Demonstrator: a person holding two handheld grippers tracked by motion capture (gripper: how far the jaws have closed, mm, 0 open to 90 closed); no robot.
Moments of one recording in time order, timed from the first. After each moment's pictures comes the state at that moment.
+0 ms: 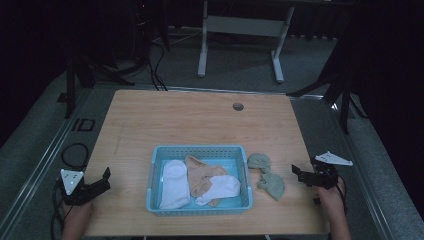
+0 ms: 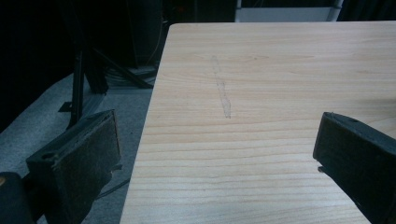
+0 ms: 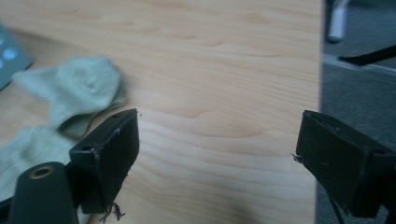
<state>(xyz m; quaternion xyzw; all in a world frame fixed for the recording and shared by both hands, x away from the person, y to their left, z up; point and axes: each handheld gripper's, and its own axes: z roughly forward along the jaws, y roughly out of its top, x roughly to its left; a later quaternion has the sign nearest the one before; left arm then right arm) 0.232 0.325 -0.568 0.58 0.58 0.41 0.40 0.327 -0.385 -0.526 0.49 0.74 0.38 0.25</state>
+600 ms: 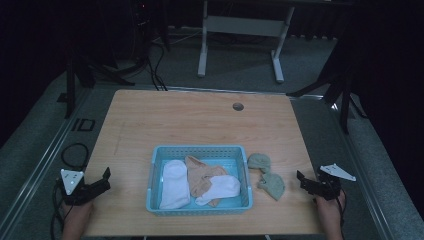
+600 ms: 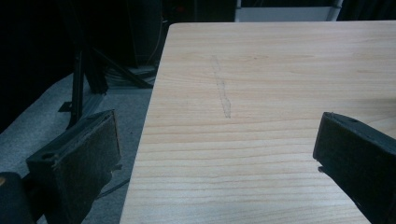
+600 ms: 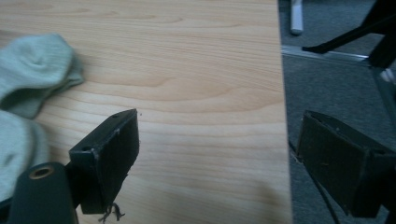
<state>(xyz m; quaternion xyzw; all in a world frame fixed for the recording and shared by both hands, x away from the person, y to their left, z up) 0.232 0.325 -0.568 0.58 0.58 0.41 0.40 0.305 -0.397 -0.556 0.54 0.70 0.37 0.29</state>
